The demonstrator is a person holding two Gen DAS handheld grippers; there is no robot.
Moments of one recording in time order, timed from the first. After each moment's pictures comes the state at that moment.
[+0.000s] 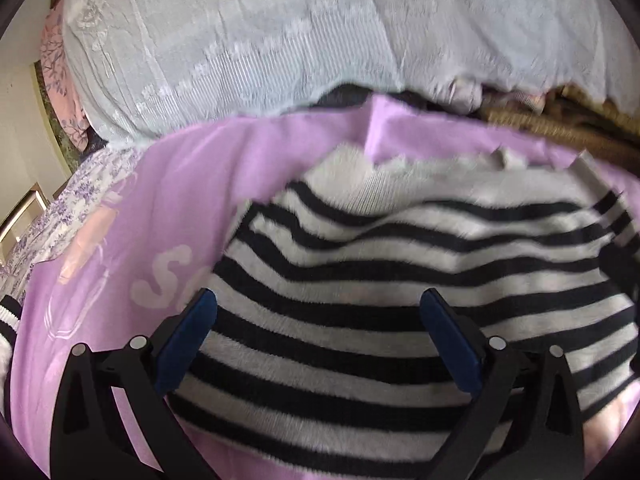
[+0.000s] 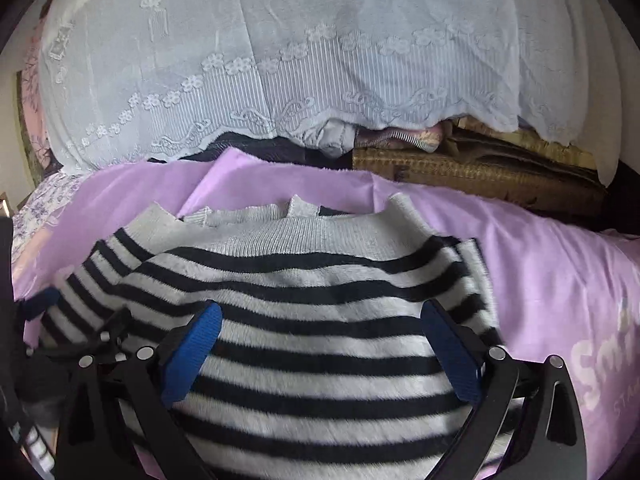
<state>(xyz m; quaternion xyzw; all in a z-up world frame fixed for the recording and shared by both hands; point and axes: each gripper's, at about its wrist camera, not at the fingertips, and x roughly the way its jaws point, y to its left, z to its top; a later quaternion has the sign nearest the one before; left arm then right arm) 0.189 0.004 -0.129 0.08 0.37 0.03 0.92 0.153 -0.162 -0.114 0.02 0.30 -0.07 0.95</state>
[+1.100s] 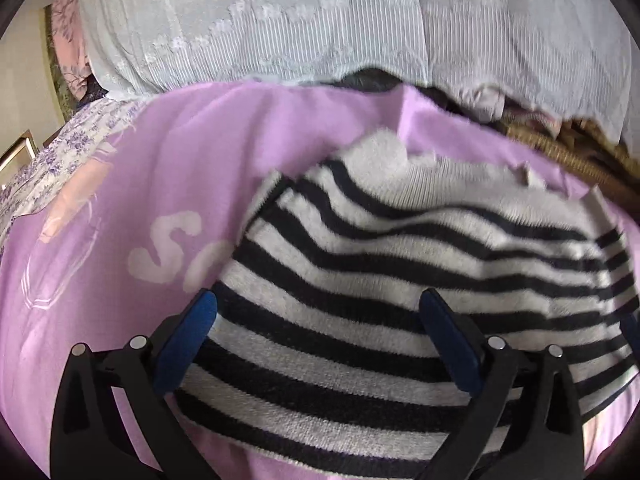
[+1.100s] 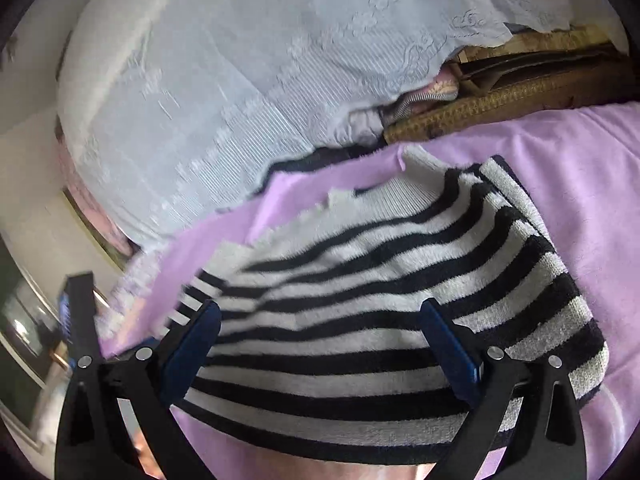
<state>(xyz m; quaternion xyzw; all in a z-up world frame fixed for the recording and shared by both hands) 0.190 0.043 -0.117 -0.02 0.38 0.02 0.92 0.109 -0.215 -0.134 0.25 0.24 0.09 0.93</state>
